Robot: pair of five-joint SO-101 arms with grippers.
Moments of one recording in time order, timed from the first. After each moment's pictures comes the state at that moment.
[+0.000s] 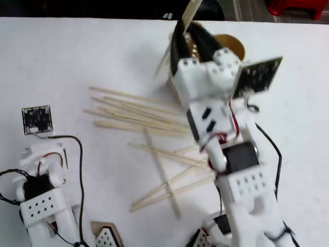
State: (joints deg) left arm -31.5 -66.1 78.2 46.1 -15.0; right arm -21.1 -42.0 29.8 8.4 -5.3
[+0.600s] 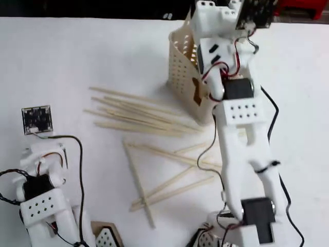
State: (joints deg) left arm -31.5 -66.1 78.2 46.1 -15.0; right arm -10.8 -7.6 2.8 3.8 -5.3
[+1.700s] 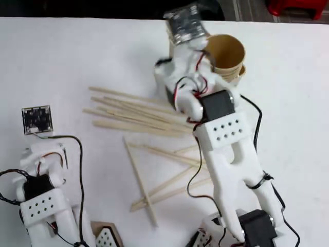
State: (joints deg) left arm -31.5 -66.1 78.2 46.1 -15.0; right arm -25.7 -17.1 4.8 60.2 5.8
